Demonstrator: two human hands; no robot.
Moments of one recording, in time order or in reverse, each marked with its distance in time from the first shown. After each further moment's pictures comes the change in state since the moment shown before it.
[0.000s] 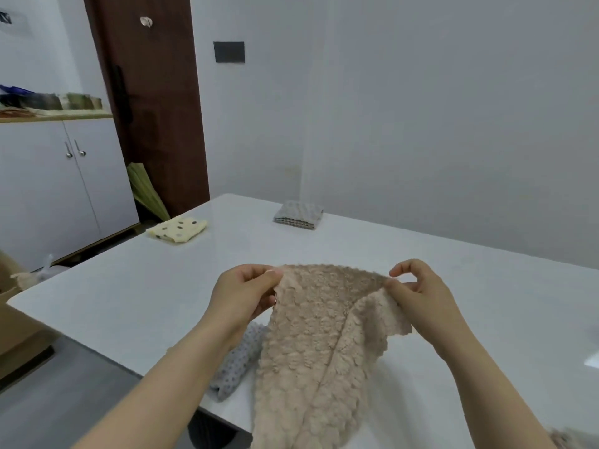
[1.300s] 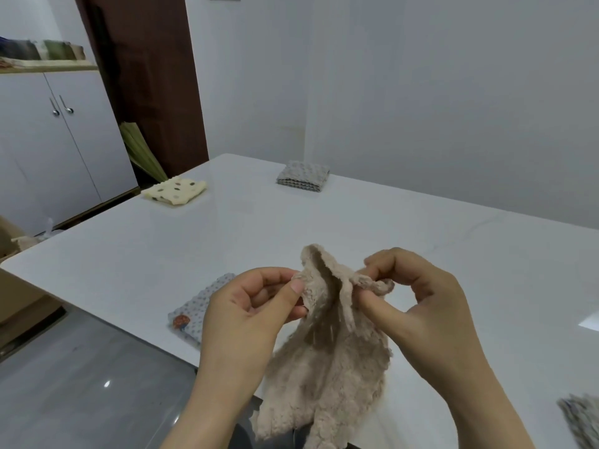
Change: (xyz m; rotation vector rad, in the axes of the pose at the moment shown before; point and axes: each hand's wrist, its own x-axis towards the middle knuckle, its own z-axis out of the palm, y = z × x) left_hand -0.082 -0.011 0.007 -0.091 0.036 0.152; right_hand -0.064 -0.019 0.031 0.086 -0.011 -0.411
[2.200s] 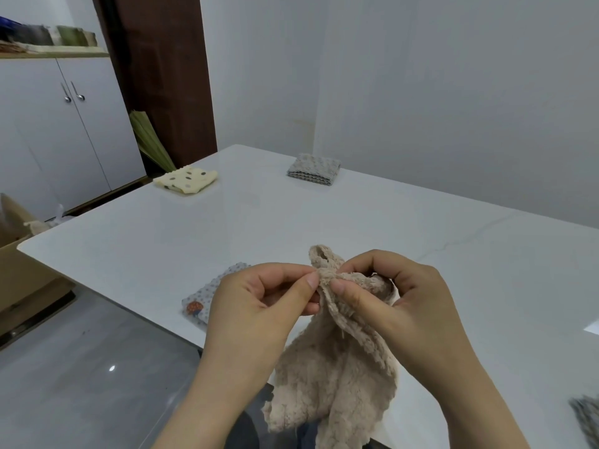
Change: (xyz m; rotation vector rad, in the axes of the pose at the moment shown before) left_hand -0.007 0.011 -0.012 0.126 -0.094 0.101; right_hand -0.002 -0.015 0.021 0.097 -0.130 0.083
